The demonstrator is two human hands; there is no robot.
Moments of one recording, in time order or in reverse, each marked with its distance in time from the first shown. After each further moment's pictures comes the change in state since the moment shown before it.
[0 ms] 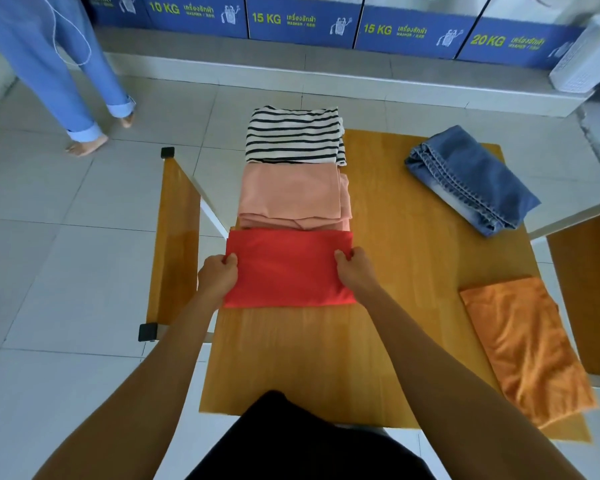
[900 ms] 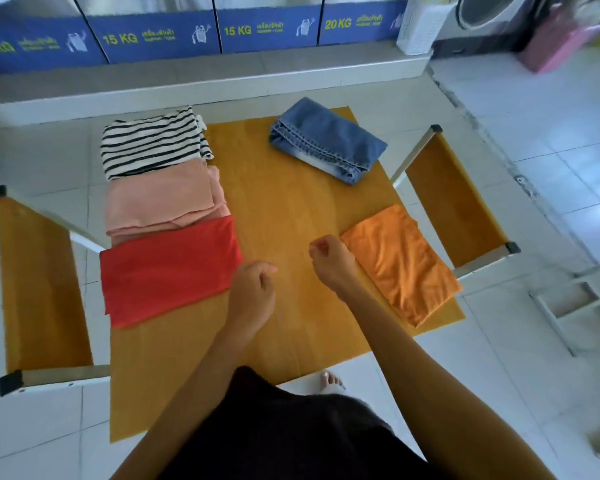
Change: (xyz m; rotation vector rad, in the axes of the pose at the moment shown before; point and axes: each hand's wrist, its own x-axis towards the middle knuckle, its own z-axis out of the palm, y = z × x) left_hand -0.158 0.043 0.184 0.179 -0.163 0.785; right_hand -0.071 0.103 -0.142 0.051 0.288 -0.081
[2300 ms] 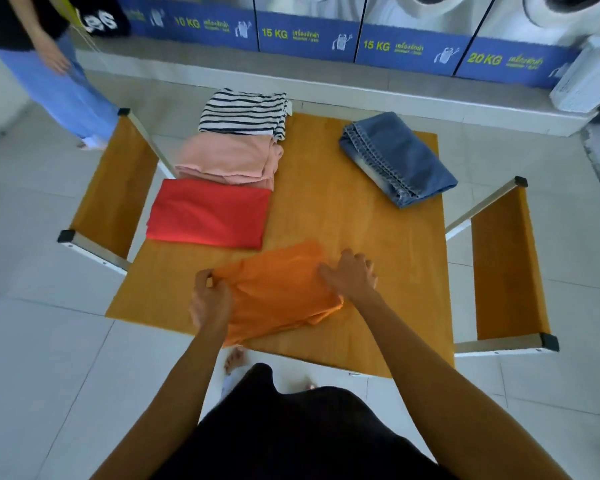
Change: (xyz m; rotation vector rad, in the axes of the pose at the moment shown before) left_hand -0.089 0.003 0.032 -0.215 0.718 -0.848; right_hand 0.031 0.033 -0.038 -0.633 -0.389 -0.182
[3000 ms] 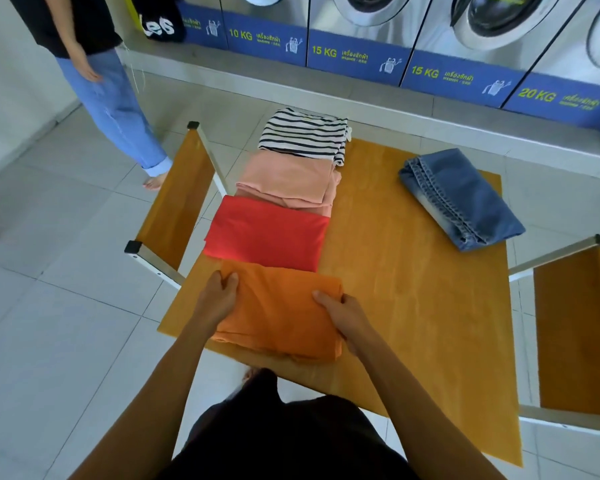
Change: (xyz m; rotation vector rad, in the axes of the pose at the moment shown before) left_hand 0.113 -0.002 -0.066 0.168 -0.338 0.032; right_hand -0.011 -0.083 0.071 0.787 -0.324 0.073
